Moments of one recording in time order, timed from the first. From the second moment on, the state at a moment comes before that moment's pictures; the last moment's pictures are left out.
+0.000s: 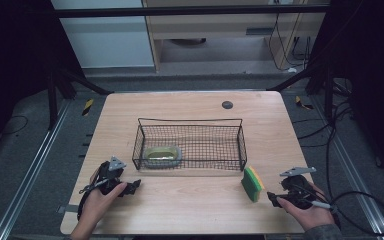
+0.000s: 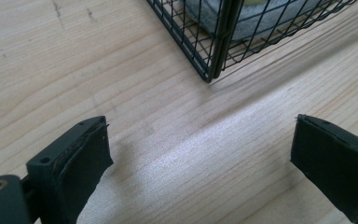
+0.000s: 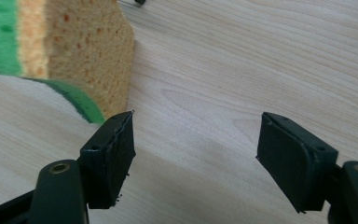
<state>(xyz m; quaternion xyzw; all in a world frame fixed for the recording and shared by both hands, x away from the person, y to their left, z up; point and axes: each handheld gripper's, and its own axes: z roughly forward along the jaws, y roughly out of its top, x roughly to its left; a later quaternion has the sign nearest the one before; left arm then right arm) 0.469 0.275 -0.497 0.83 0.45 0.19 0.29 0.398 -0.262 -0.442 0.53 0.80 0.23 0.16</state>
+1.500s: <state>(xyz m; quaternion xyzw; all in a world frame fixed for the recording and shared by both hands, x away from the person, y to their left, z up) 0.472 0.287 -0.508 0.81 0.44 0.19 0.33 0.451 -0.183 -0.425 0.50 0.84 0.18 0.11</state>
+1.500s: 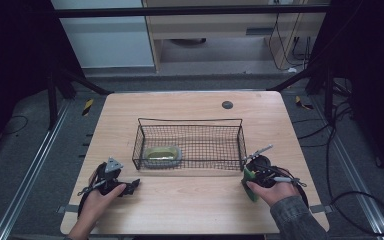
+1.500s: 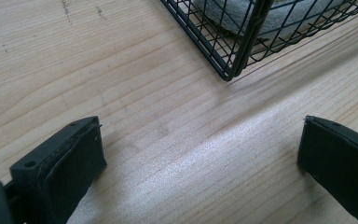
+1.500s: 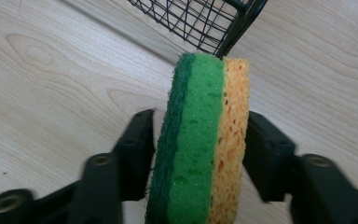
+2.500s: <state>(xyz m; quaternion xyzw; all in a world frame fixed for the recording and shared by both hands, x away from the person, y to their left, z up) 0.473 0.292 -0.509 0.80 0.45 0.20 0.33 0.481 -0.248 -0.379 0.50 0.82 0.24 0.16</state>
